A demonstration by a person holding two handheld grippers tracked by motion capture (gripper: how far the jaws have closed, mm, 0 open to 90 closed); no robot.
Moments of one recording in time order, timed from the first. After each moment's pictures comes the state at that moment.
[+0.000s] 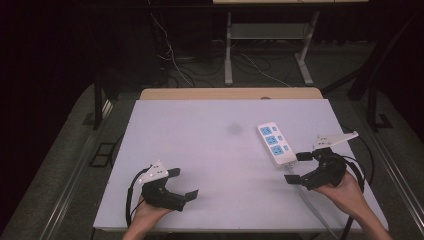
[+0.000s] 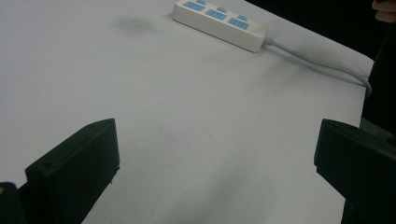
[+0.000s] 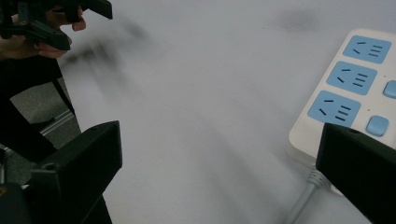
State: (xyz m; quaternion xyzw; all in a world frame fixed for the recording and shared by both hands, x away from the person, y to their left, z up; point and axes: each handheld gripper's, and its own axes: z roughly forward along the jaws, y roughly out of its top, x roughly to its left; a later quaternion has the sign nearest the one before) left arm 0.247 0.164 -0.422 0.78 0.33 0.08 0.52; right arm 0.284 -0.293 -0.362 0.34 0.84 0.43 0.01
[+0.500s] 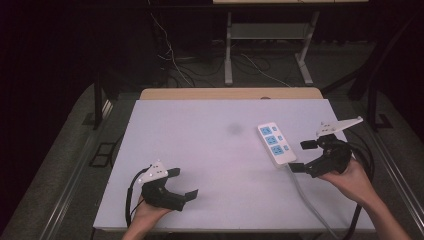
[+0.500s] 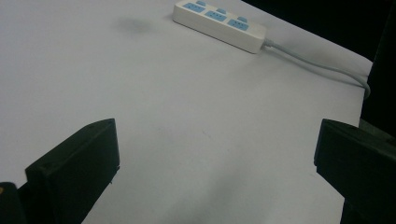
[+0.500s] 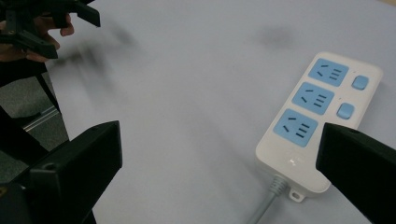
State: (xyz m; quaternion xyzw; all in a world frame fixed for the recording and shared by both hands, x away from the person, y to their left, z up) left arm 0.248 0.165 -0.422 0.78 0.33 0.08 0.52; right arm 0.303 -0.300 -0.336 0.33 0.85 0.42 0.03
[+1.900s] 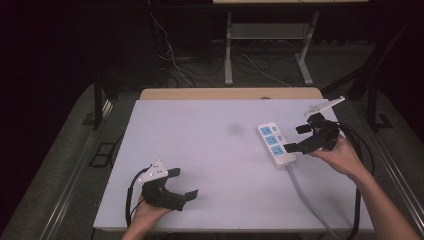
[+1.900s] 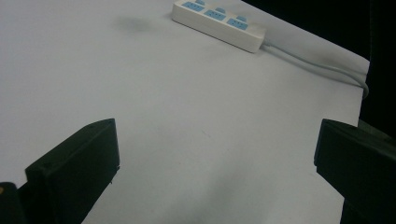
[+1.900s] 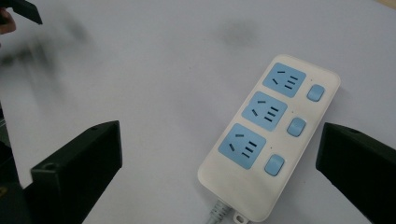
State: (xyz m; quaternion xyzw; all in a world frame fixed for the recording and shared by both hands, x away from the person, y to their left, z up) left arm 0.249 0.165 -0.424 0.78 0.33 0.07 0.52; right arm 0.369 -0.298 -0.343 0.34 0.86 0.37 0.03
